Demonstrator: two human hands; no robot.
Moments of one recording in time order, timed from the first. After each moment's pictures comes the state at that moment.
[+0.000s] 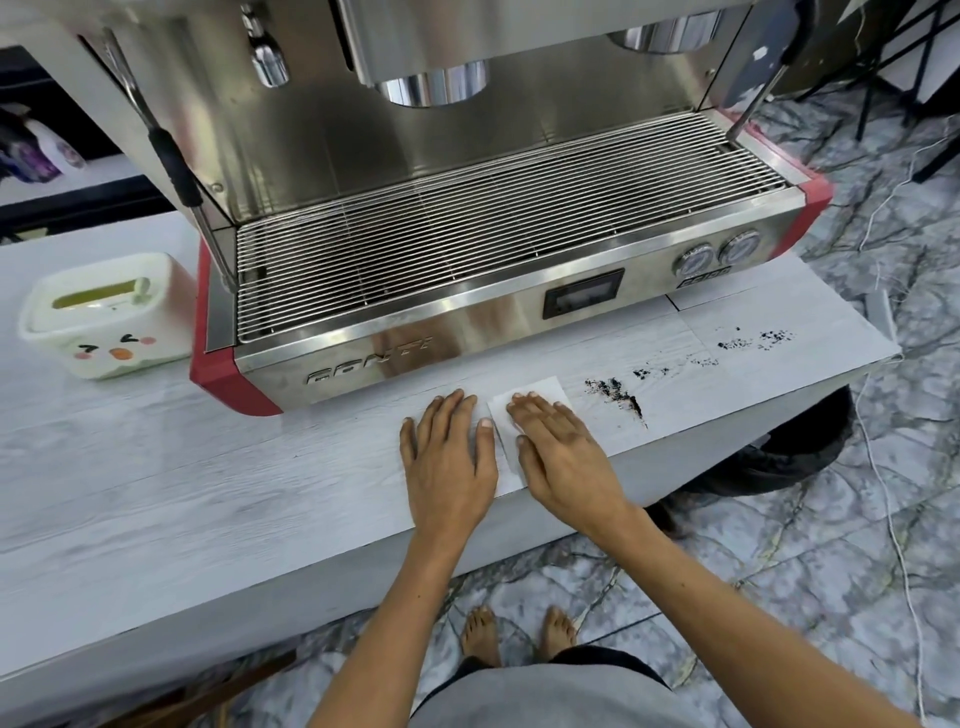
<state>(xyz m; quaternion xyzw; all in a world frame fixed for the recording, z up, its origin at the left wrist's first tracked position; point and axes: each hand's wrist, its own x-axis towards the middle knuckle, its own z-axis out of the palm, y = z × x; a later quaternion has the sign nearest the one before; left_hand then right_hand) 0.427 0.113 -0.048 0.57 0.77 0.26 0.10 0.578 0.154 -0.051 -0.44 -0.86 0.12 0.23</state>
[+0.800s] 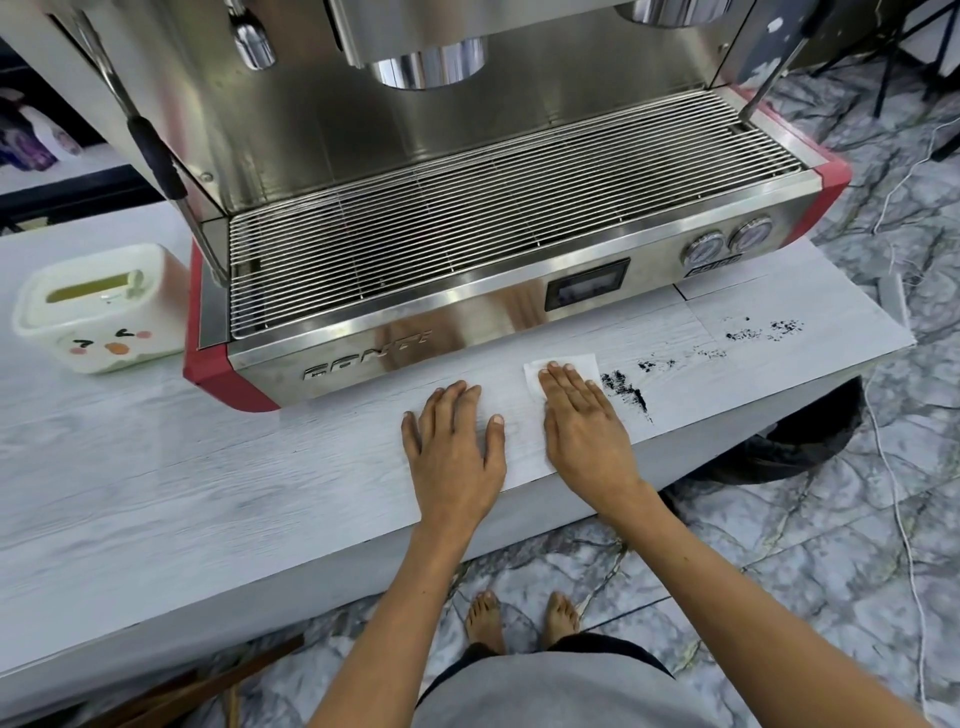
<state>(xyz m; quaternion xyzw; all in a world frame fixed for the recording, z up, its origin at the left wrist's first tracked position) 0.430 0.118 -0.047 0.58 0.78 0.23 0.10 0.582 0.178 -0.054 -0.54 -0.82 0.08 0.18</state>
